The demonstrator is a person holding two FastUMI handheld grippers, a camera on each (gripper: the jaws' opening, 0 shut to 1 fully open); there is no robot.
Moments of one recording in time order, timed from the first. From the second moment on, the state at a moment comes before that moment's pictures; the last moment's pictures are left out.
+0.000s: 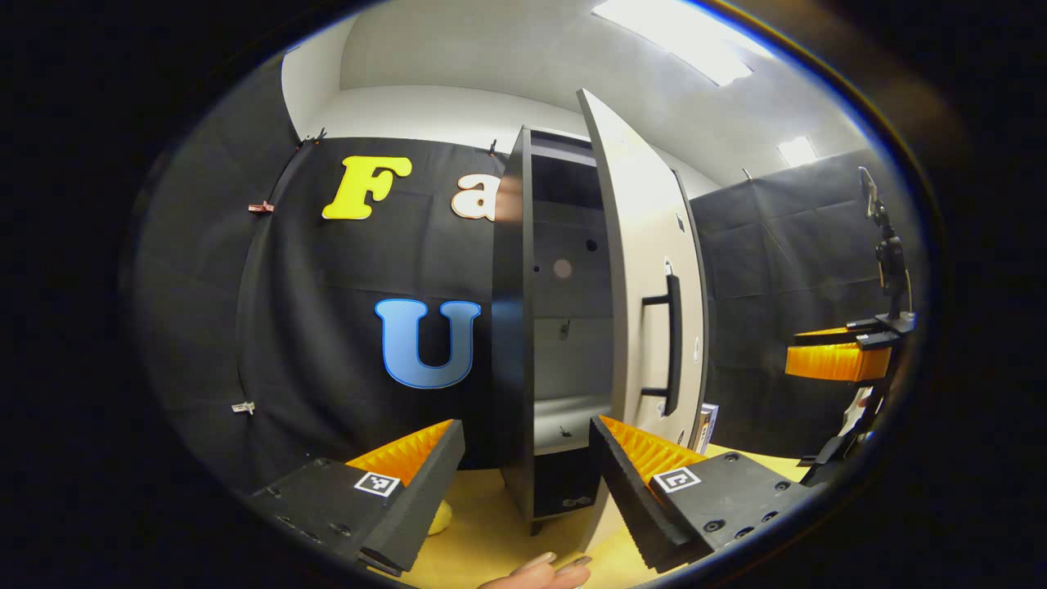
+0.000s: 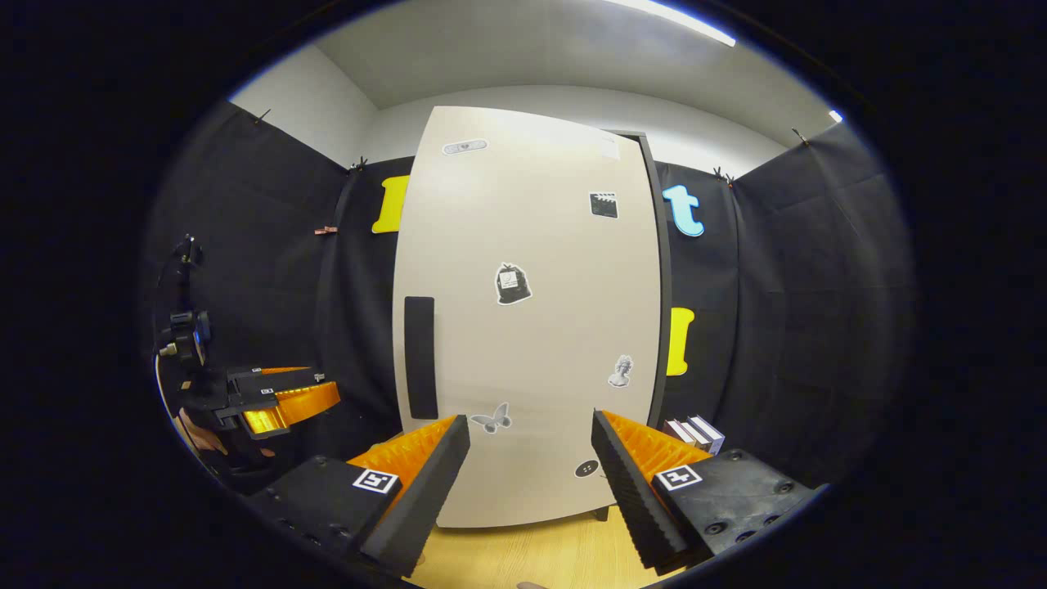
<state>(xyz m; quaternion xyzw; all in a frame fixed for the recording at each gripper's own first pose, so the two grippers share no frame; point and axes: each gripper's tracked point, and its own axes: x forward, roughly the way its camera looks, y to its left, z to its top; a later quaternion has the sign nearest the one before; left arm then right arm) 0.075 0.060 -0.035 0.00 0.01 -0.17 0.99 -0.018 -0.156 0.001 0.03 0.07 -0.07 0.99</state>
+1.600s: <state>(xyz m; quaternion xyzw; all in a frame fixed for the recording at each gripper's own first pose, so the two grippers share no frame) 0.049 -0.063 -0.017 0.03 0.00 -0.17 0.99 -0.009 -0.061 -0.036 0.03 0.06 -0.01 1.00</state>
